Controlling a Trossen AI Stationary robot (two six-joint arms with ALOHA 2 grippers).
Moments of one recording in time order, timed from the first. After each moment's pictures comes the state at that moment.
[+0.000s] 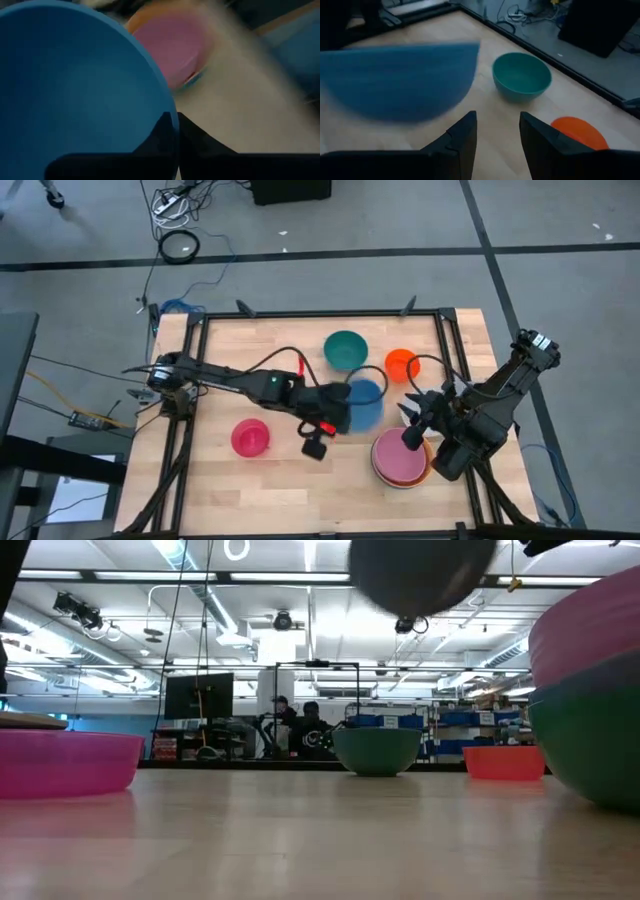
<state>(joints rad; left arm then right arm) -0.20 1.88 1.81 -0.67 0.09 0.25 0.84 1.36 1.24 -1.44 1.07 1.55</state>
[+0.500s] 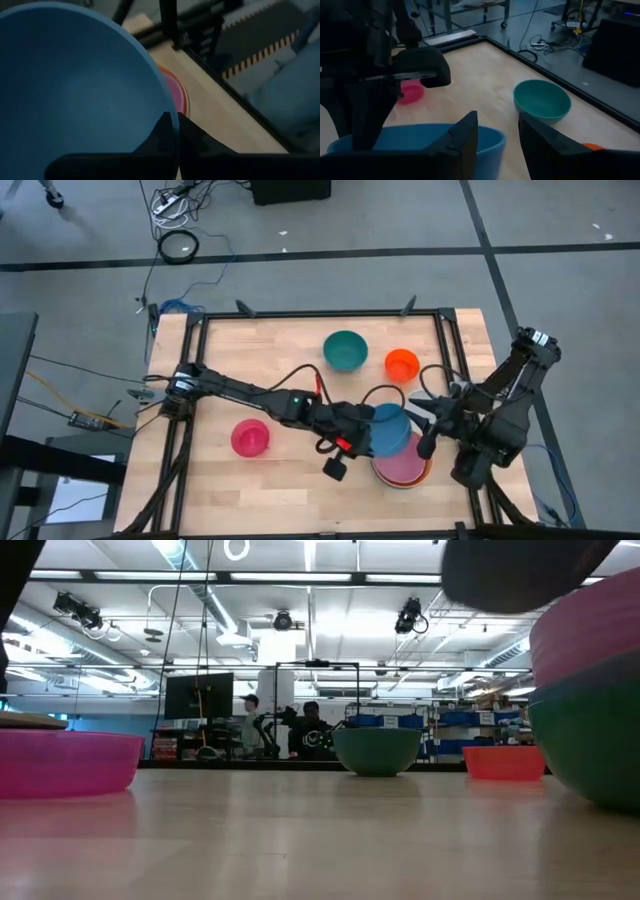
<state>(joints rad) -0.24 2.02 1.82 -0.32 0.14 0.24 0.98 1.32 1.24 -1.44 1.22 1.57</state>
